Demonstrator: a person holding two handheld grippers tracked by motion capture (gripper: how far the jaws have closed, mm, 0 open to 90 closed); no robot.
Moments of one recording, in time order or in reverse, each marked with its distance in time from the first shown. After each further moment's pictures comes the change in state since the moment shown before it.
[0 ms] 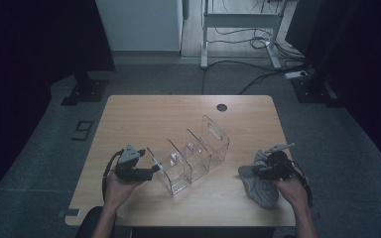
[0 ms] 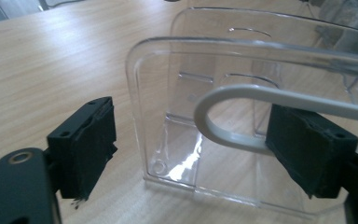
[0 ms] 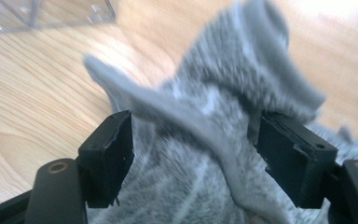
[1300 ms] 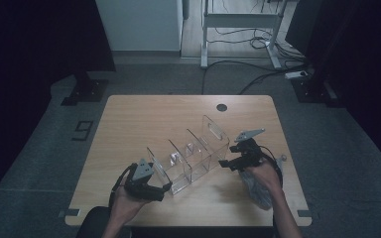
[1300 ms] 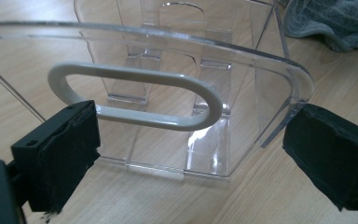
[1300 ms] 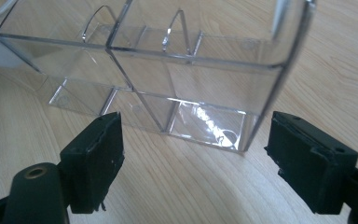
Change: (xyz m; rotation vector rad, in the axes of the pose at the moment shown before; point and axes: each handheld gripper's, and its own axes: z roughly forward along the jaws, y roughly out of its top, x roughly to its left) left arm -0.062 0.002 -0.009 0.087 -0.019 0.073; right arm 0.058 0.075 0.029 -0.134 0.320 -0.206
